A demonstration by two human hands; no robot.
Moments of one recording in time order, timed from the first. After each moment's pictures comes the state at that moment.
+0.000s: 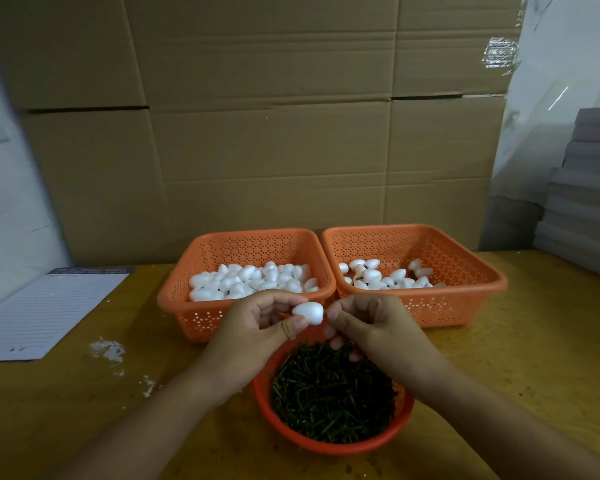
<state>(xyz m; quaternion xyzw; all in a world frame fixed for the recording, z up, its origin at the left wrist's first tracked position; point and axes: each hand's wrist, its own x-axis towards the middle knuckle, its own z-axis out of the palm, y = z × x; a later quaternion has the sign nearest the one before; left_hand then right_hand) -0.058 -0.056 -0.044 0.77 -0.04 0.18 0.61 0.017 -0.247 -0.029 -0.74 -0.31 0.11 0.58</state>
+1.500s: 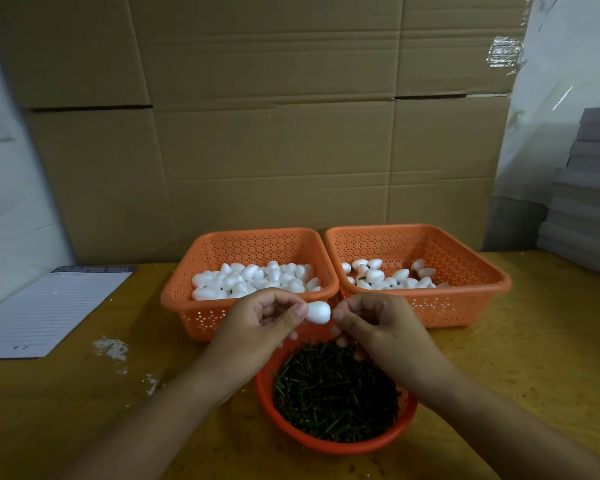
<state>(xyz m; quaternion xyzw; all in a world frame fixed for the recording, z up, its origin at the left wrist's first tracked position) -0.057 -0.057 -0.041 0.78 -0.01 0.19 0.60 0.014 -0.245 -0.030 -0.75 -0.31 0.08 0.58</state>
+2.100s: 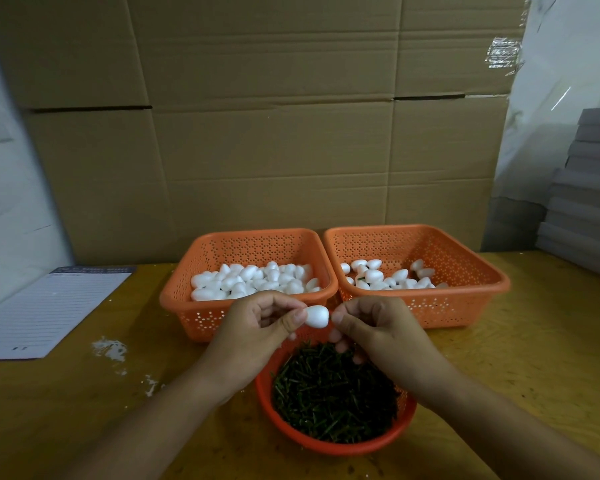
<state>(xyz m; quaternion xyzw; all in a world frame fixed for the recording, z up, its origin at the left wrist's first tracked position) -0.057 -0.059 -0.043 0.77 -0.03 0.21 0.60 0.016 -0.247 -0.032 -0.75 -0.31 0.10 0.58</state>
